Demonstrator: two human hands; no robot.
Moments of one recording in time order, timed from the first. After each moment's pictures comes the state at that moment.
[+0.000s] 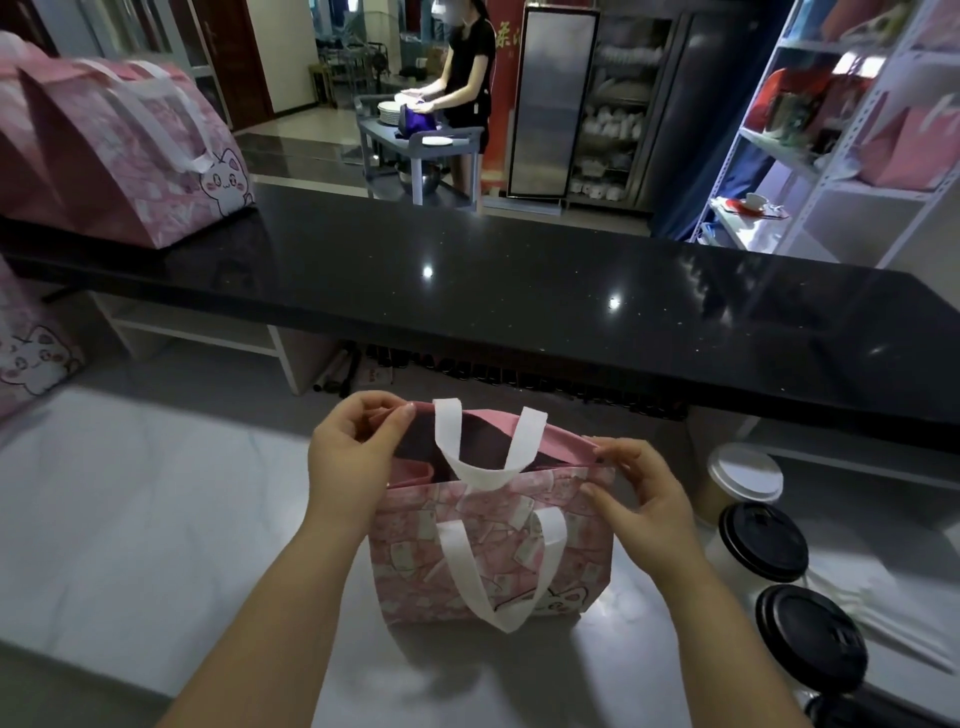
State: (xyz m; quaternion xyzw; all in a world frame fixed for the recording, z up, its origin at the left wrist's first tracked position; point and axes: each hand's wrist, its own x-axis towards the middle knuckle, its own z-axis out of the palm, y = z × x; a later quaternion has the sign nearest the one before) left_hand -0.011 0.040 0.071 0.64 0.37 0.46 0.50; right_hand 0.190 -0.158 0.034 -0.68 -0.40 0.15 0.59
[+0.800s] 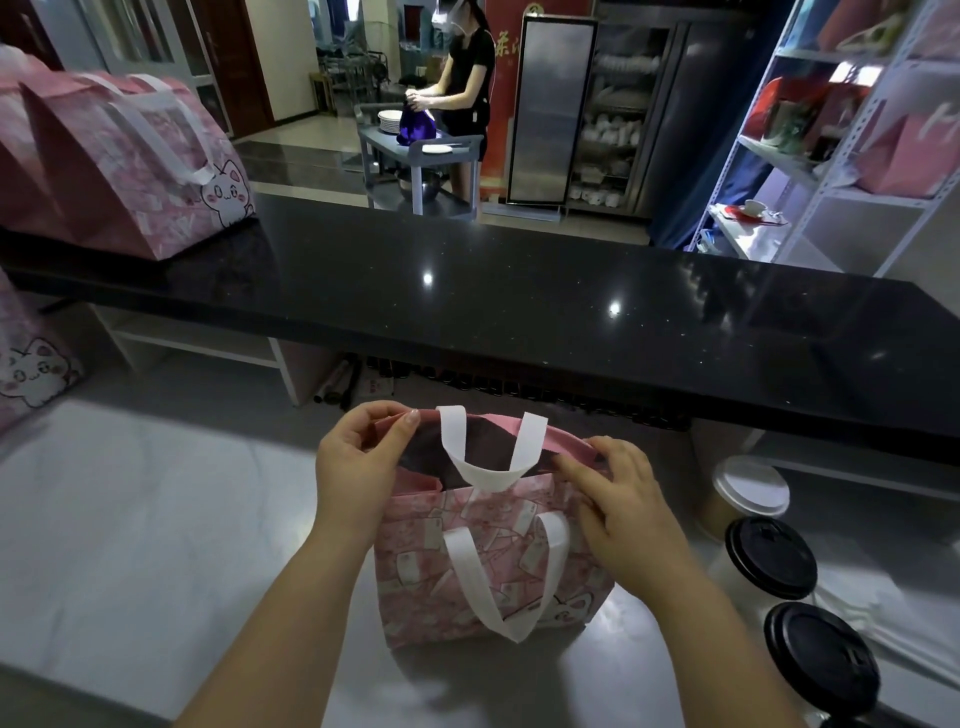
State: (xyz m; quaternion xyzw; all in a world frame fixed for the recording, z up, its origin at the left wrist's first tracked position) left_hand -0.003 0.049 0.068 0.62 0.37 0.45 0.53; right_hand 0.183 -0.143 0.049 -0.80 -0.54 -0.05 0.26
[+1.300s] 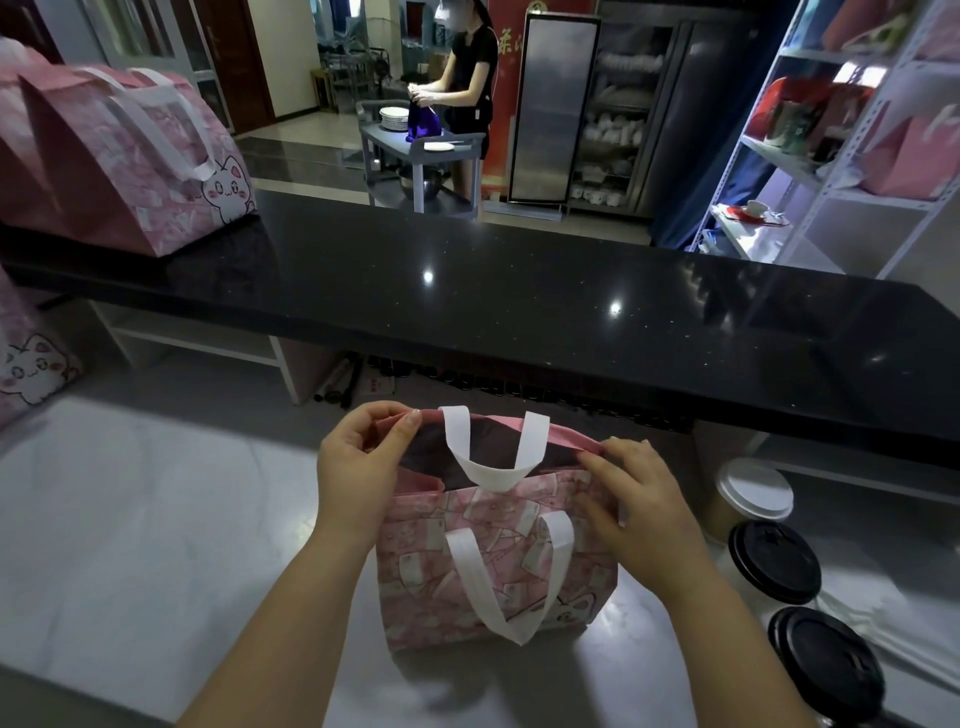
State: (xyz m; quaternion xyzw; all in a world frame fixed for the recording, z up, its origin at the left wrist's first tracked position) left_hand -0.002 0.053 0.063 0.61 0.35 0.46 0.54; right_hand 0.204 -0.143 0.034 -0.78 -0.54 -0.12 0.29
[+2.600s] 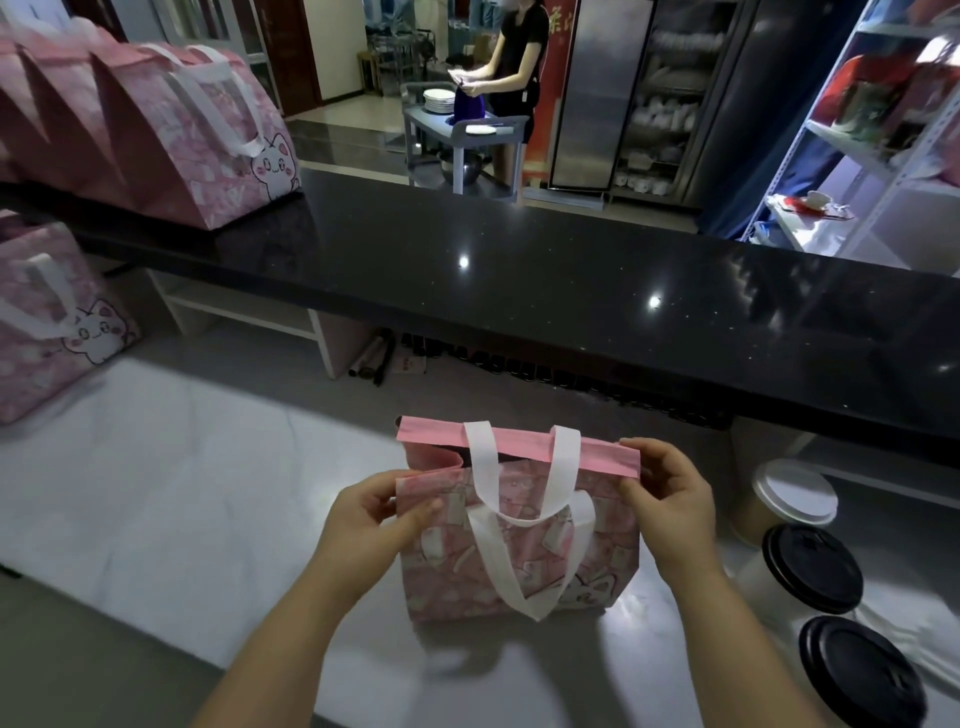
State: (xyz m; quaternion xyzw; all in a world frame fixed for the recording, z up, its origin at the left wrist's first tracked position) left_hand -0.061 0.020 0.024 0.65 0.31 0.34 0.60; right_hand 0.201 -0.129 0.014 -0.67 -0.33 0.15 0.65
